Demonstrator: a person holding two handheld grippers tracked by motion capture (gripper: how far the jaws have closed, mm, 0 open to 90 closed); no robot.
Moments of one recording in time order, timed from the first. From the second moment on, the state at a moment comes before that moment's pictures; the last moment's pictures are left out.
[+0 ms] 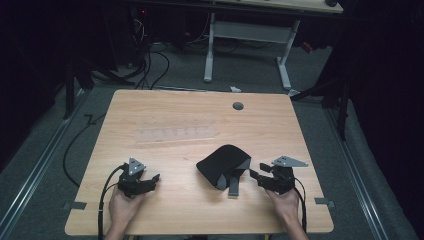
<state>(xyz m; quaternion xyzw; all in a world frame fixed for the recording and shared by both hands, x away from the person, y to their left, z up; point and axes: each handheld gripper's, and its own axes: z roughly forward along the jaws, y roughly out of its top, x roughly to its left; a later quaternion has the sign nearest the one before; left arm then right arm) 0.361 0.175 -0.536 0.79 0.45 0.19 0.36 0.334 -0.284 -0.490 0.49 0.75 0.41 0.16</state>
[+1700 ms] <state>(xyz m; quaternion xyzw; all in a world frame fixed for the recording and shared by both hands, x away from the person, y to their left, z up) 0.361 0.174 -0.536 0.79 0.45 0.20 0.36 0.383 -0.255 -0.509 0.47 0.77 0.42 0.10</state>
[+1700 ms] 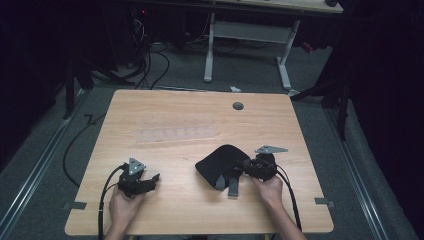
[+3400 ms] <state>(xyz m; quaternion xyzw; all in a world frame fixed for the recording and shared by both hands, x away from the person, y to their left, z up) 0.336 0.128 -0.505 0.84 0.31 0.23 0.37 0.372 -0.266 -0.468 0.48 0.76 0.44 0.05</state>
